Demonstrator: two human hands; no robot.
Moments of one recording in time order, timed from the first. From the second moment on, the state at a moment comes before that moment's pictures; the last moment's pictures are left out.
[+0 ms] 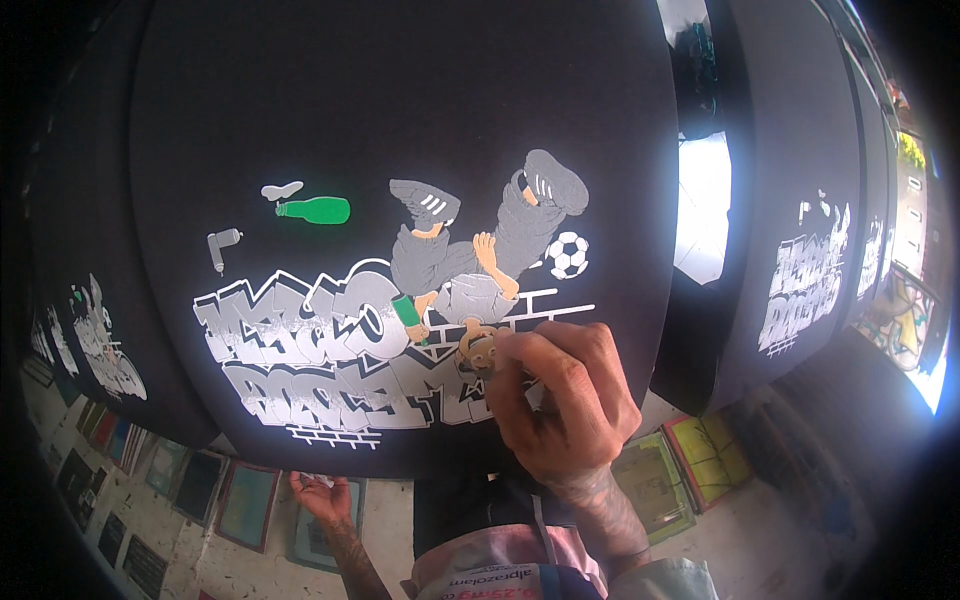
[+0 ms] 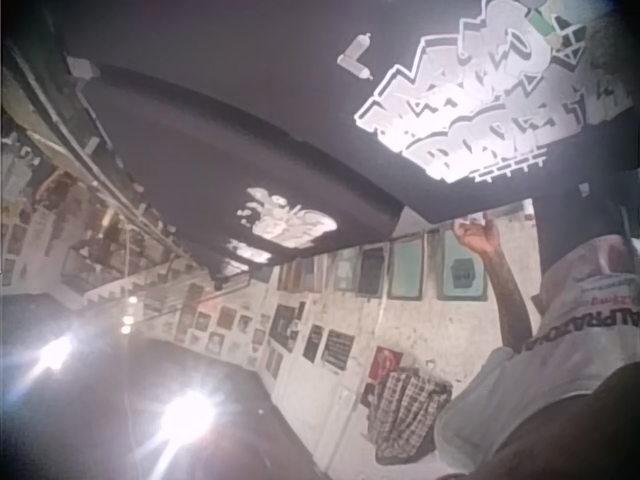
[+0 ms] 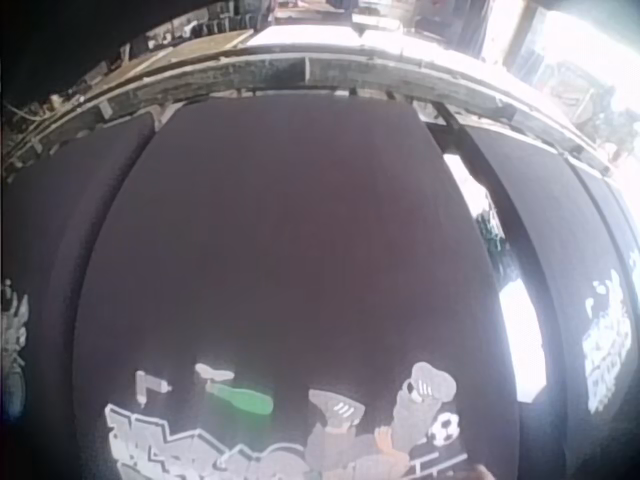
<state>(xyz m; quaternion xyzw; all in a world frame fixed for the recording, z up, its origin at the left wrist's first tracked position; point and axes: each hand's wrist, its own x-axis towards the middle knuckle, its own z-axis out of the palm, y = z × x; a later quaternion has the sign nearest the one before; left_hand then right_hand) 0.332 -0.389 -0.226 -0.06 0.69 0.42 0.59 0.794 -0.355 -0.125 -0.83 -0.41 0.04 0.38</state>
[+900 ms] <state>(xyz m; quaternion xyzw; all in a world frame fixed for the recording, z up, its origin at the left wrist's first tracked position) 0.376 -0.426 -0.057 -0.11 0.62 0.67 0.40 0.476 -0.317 -0.043 -0.43 -0.72 0.42 0.36</state>
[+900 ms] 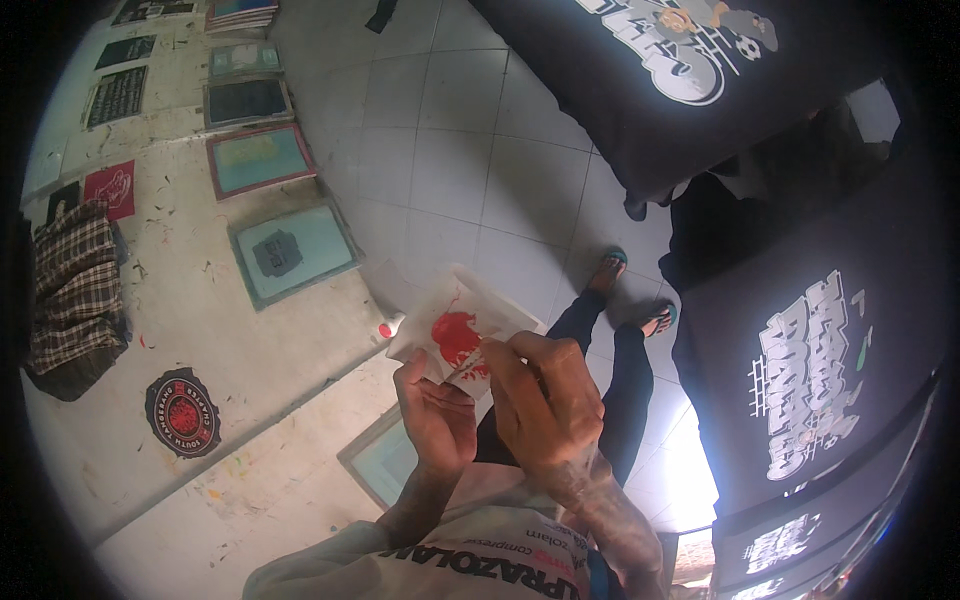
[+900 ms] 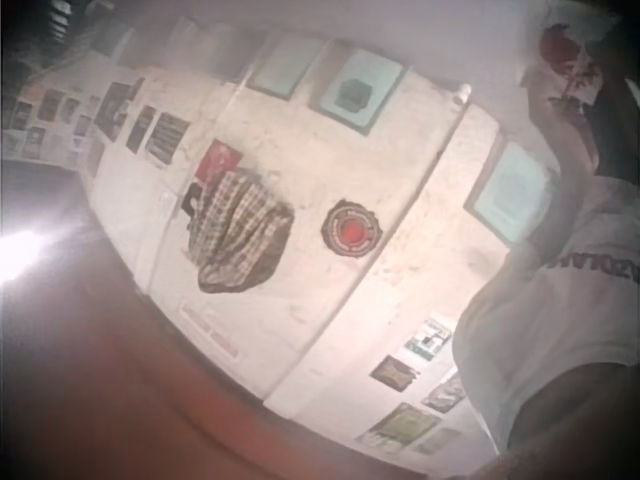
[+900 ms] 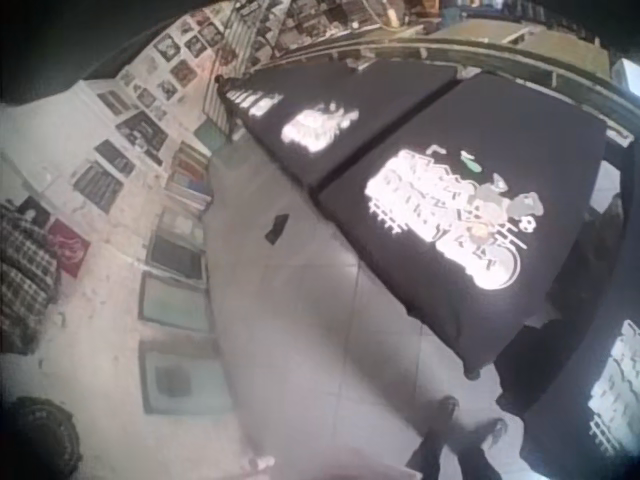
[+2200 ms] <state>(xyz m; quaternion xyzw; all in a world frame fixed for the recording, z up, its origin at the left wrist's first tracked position) 0.346 -0.435 -0.085 -0.13 0.49 0.72 0.47 0.521 -0.334 -0.058 -0.43 -0.29 0.77 0.38</state>
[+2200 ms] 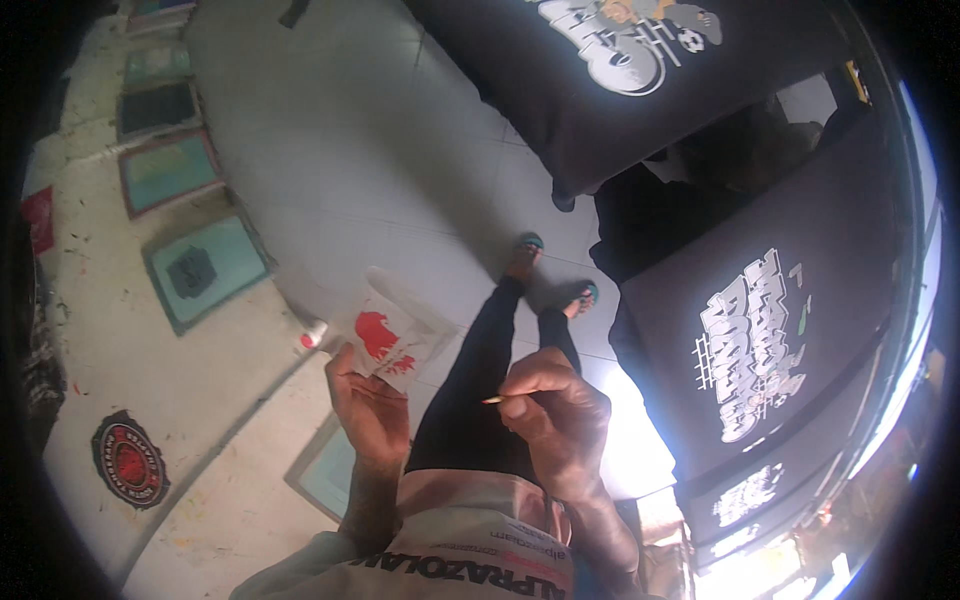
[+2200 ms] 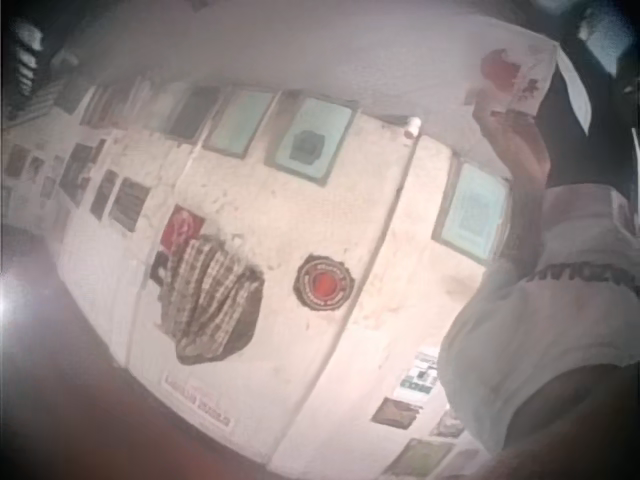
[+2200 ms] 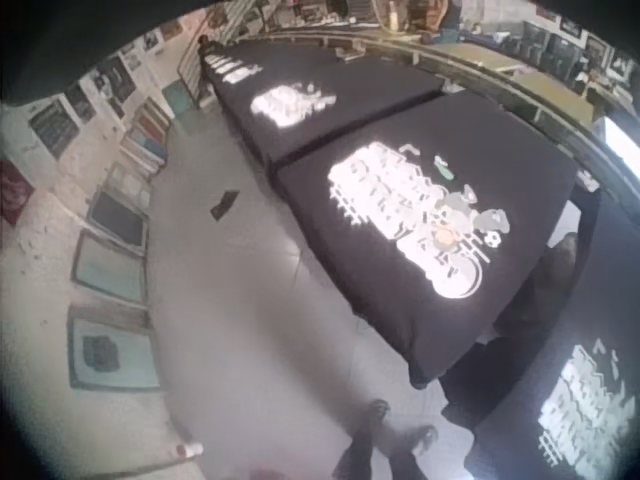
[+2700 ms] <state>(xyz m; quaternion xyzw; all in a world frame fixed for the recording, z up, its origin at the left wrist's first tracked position) 0.325 -0.494 -0.159 -0.26 0.54 0.69 0.40 0.587 -0.328 -0.081 -0.37 -0.12 0.78 0.49</state>
